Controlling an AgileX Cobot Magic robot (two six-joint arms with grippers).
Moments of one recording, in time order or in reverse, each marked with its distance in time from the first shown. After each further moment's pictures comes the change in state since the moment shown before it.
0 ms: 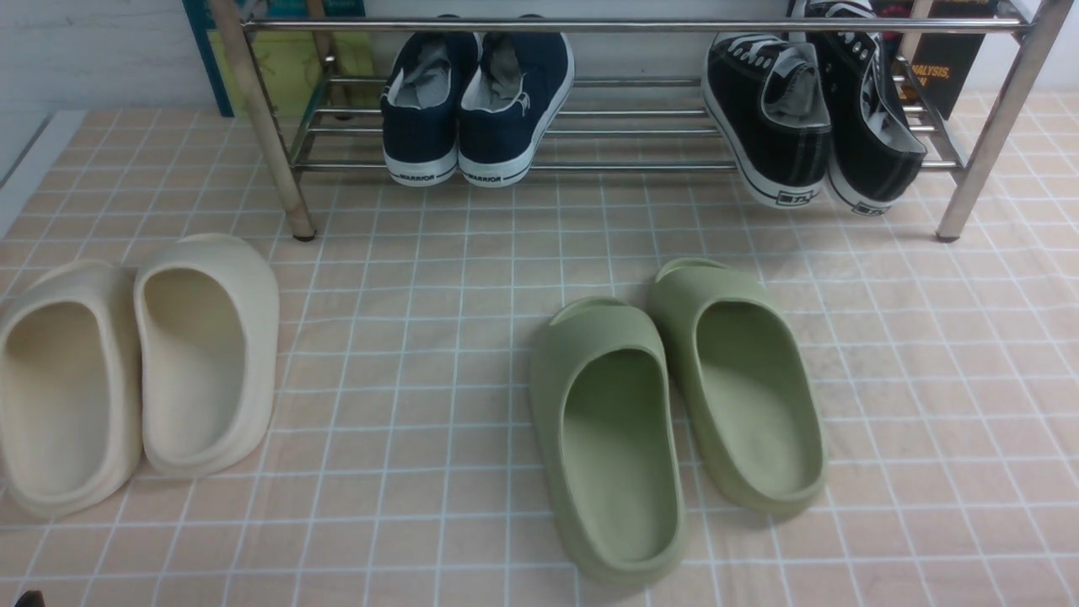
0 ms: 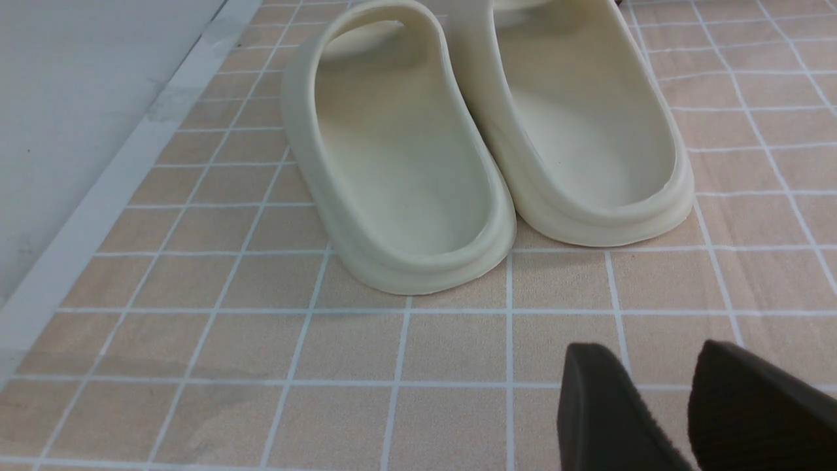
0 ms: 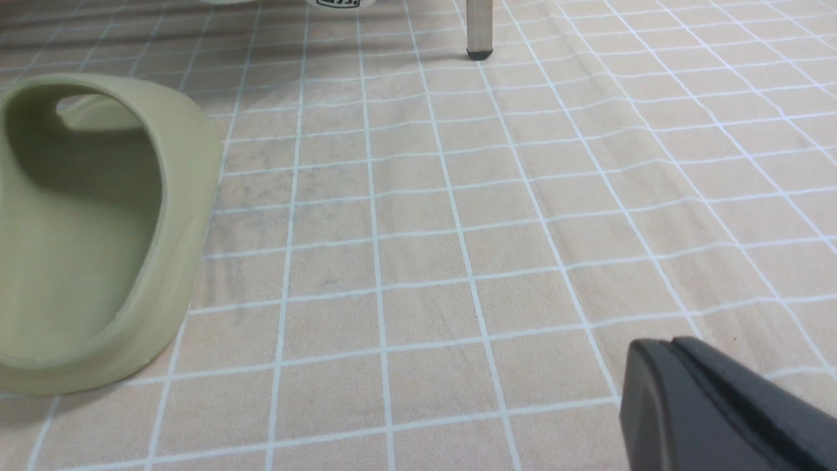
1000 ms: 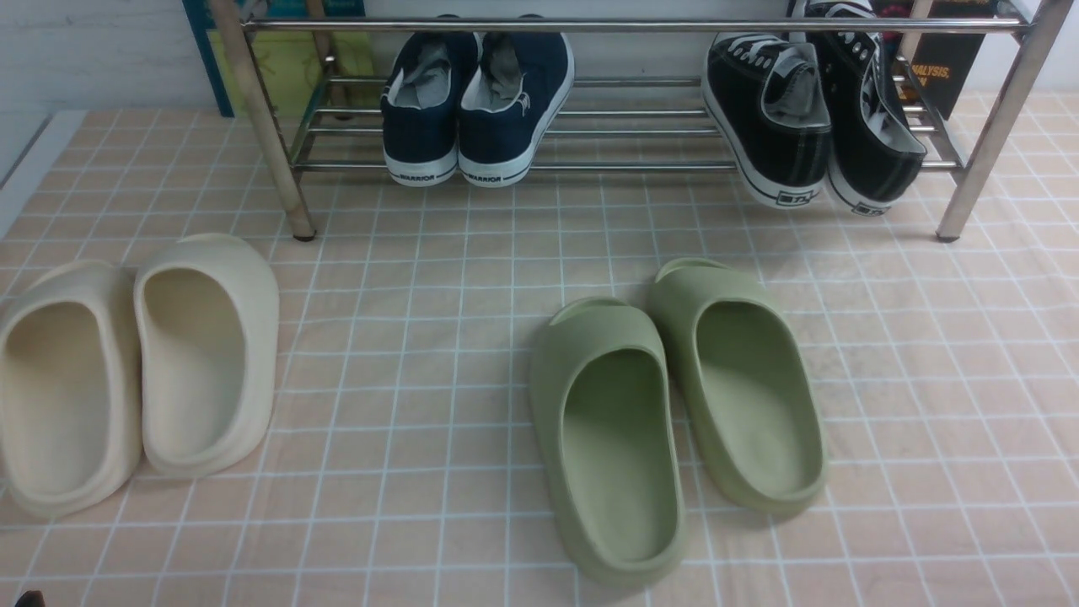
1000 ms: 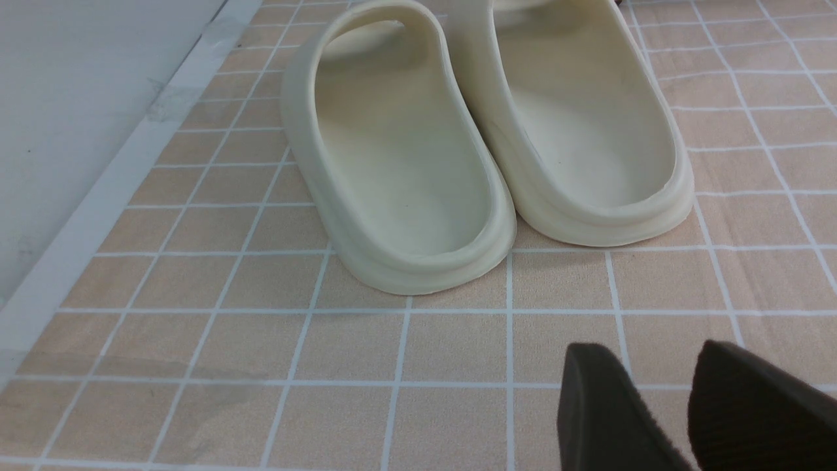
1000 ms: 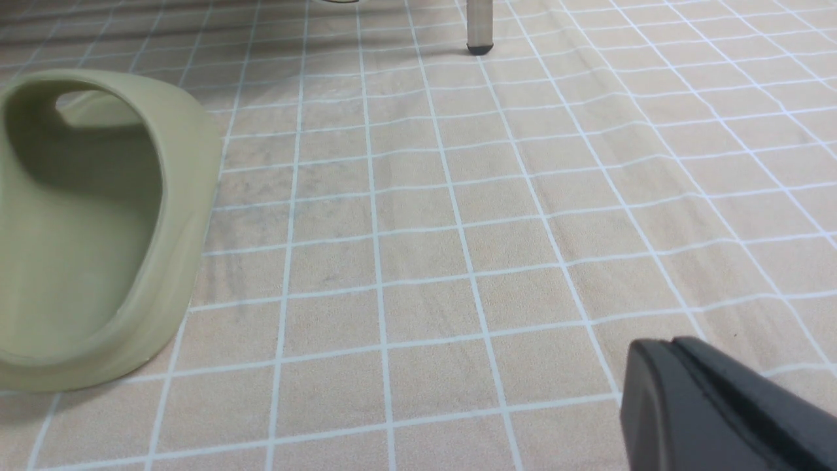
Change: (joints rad) right arm 0.000 -0.001 -0.001 0.004 0.006 -0.003; left arm 0.000 0.000 0.000 0.000 0.000 0.001
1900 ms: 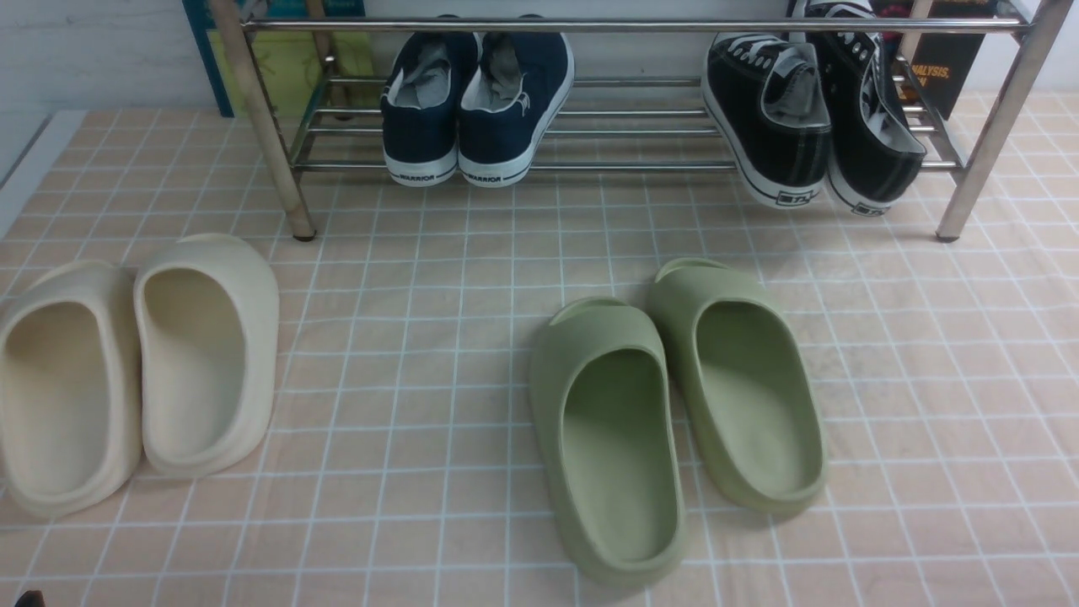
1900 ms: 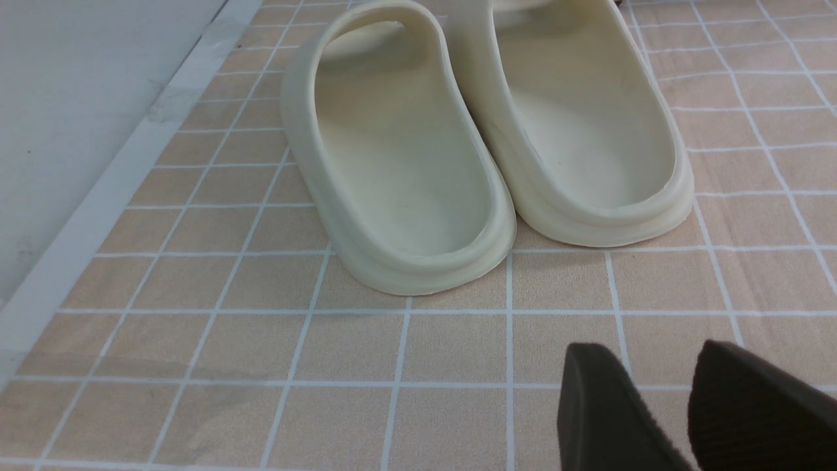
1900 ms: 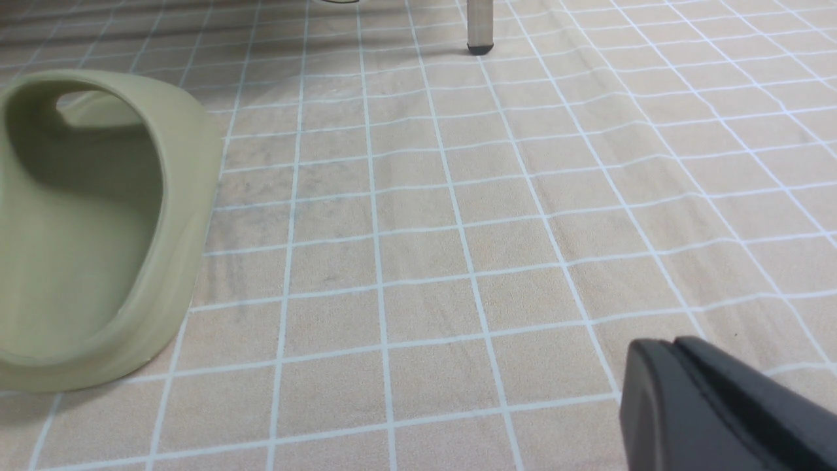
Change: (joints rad) right arm 0.000 0.000 0.000 0.000 0.000 0.000; left arm 0.000 0.000 0.000 0.000 -0.001 0.001
